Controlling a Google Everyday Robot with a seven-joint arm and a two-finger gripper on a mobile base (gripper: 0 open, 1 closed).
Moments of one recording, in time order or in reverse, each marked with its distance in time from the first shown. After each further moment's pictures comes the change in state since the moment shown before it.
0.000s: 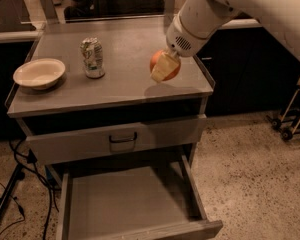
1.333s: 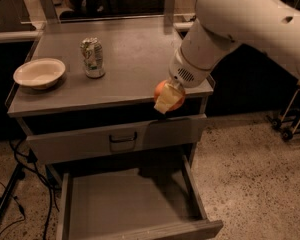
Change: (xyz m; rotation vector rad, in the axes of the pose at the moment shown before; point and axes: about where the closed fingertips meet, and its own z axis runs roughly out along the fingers) arm 0.051 0.058 0.015 -0.065 0.099 0.047
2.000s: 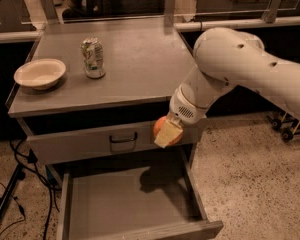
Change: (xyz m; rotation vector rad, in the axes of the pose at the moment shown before) arm 0.048 0.045 0.068 -0.164 0.016 0.020
